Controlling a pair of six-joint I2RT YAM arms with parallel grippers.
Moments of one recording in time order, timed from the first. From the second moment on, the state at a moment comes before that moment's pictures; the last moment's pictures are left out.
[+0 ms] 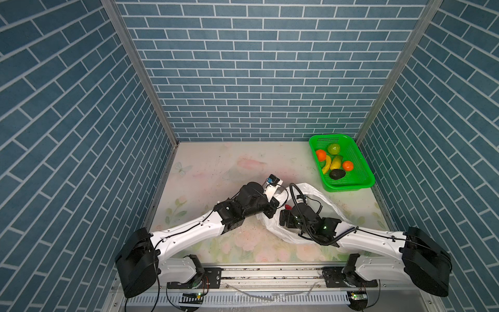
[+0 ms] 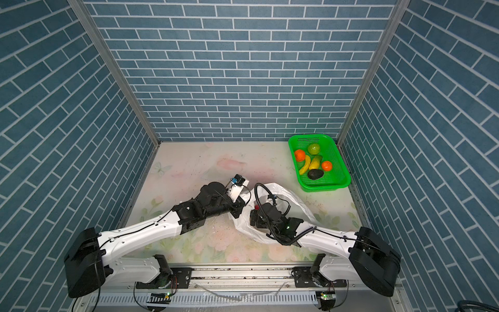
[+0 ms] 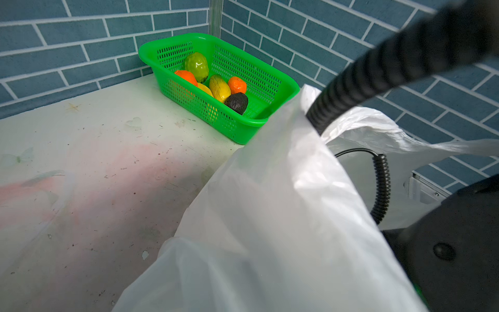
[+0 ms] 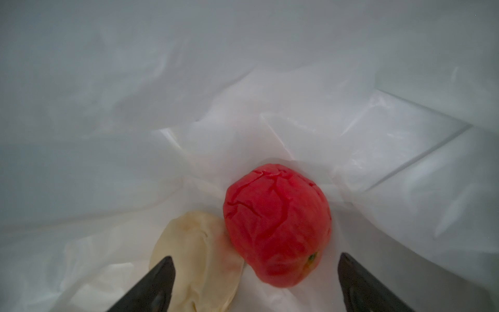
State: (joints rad) left arm -0.92 1.27 0.85 0.00 0.12 -0.21; right arm 1.00 1.24 0.53 -0.06 0.27 0.87
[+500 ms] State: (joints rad) left arm -0.92 1.27 0.85 0.00 0.16 -0.20; right arm 0.94 1.45 0.60 0.00 0.28 0.95
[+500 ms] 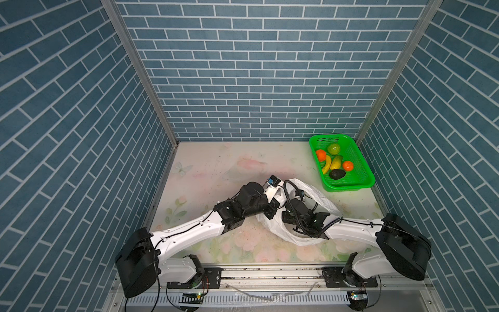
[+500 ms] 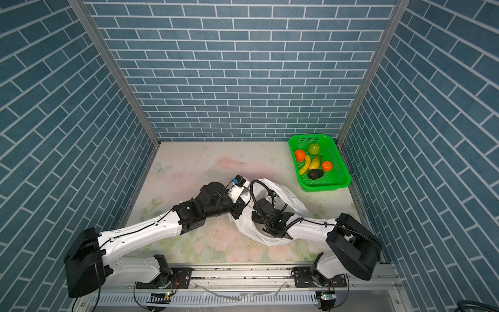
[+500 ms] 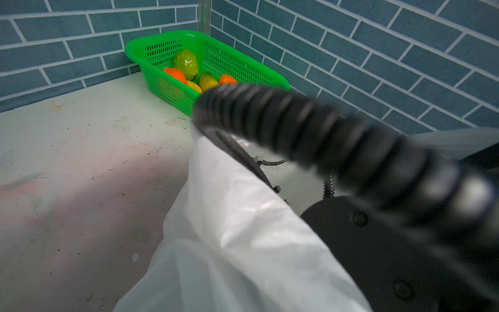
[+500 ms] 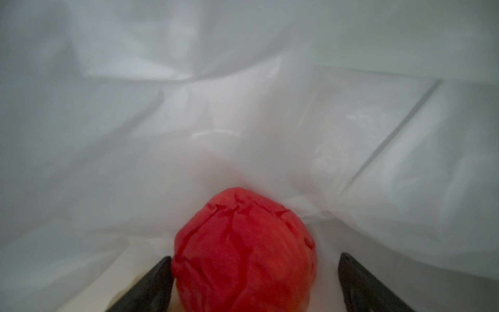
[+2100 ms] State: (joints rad) left arm -0.92 1.38 0.86 0.06 0.10 -0.04; right arm 1.04 1.06 0.65 -0.44 0.26 0.95
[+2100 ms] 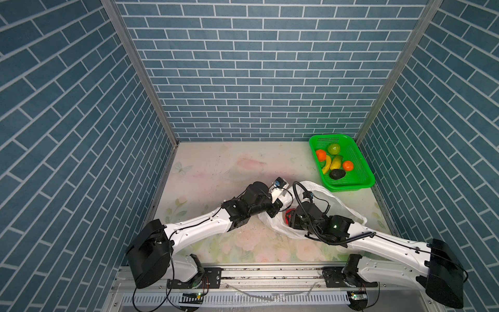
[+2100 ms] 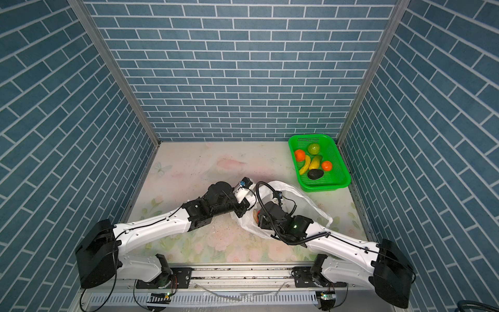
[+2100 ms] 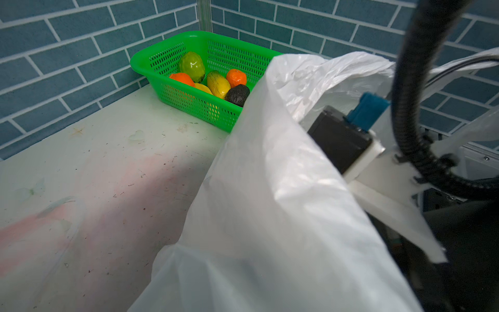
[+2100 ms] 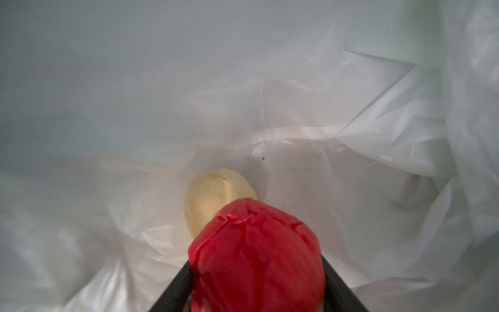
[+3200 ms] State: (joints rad) left arm -0.92 1.36 0.87 -0.01 0.05 -0.03; right arm 0.43 0.91 1.17 -0.81 0.06 0.62
